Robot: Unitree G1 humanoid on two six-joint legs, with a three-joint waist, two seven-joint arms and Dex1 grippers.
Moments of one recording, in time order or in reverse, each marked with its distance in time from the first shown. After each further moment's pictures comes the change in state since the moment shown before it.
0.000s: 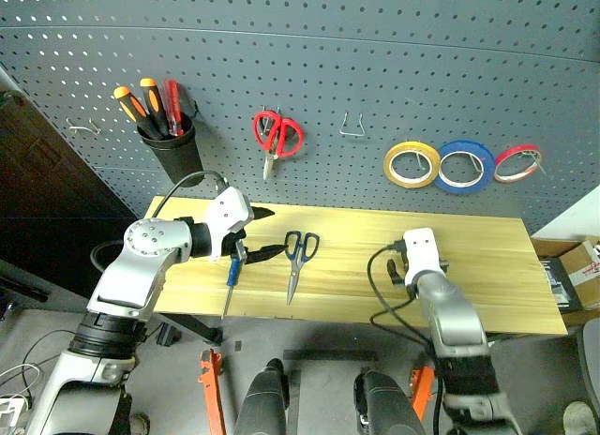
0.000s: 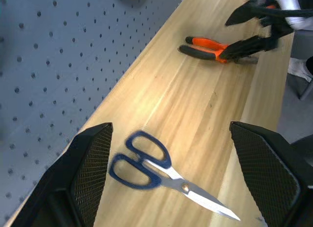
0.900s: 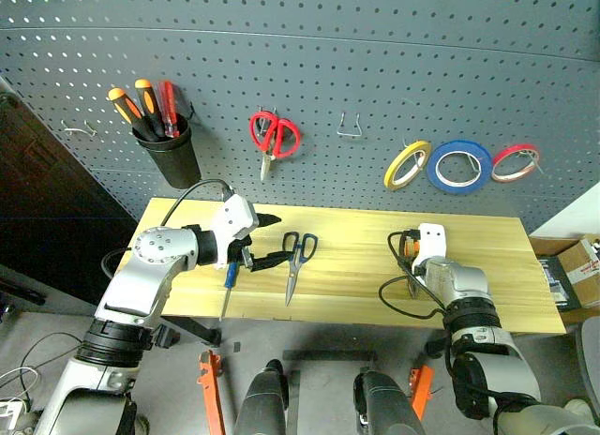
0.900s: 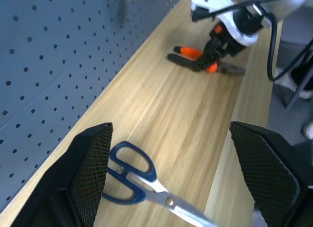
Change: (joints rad) left arm 0.055 -0.034 0.021 -0.037 -0.045 0.031 0.012; right arm -0.239 -0.102 -0.158 0.532 0.257 -0.079 0.004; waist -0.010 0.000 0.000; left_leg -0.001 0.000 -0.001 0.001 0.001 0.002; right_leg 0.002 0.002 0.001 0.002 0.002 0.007
